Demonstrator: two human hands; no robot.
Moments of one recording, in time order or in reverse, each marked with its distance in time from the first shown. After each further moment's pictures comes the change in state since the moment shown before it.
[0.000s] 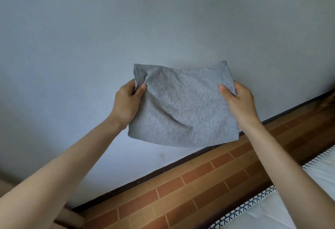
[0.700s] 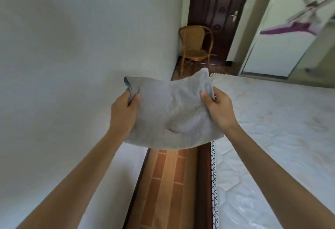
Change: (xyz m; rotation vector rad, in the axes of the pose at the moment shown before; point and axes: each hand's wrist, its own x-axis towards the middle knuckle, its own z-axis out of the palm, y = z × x) left_hand 0.242 0.038 0.353 -0.134 -0.700 0.385; right_hand 0.148 0.099 -0.104 -0.411 0.770 0.342
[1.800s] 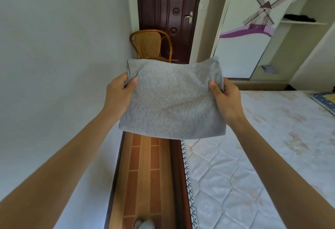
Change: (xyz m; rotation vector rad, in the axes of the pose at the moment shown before) left_hand 0.449 0.072 0.370 -0.113 -0.250 0.217; right_hand 0.469 0.167 -0.093 -0.023 0.321 0.120
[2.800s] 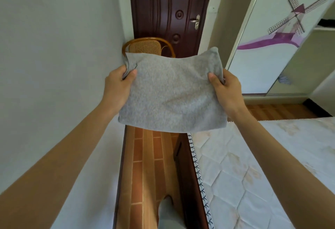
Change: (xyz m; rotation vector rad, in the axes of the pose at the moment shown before) left_hand 0.517 -0.166 0.111 -0.096 -0.042 -0.011; right_hand 0.477 0.035 0.255 -0.013 0.003 -0.043
